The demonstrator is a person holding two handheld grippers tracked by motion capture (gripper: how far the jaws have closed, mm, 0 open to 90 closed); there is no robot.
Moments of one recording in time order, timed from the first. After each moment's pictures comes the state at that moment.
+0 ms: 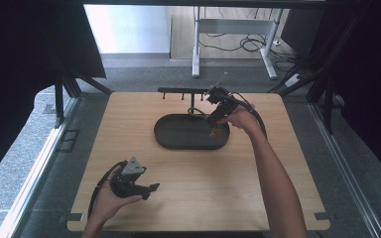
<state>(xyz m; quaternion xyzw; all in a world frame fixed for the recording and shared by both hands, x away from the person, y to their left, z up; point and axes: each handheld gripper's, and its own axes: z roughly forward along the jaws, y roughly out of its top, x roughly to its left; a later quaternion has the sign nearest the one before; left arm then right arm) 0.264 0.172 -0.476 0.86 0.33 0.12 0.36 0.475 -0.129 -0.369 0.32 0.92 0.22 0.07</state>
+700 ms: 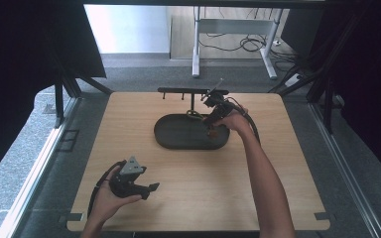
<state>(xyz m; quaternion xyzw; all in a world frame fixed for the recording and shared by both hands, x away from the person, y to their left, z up) 0.263 0.173 -0.474 0.86 0.33 0.11 0.37 0.500 -0.125 -0.416 0.34 0.91 0.22 0.07</state>
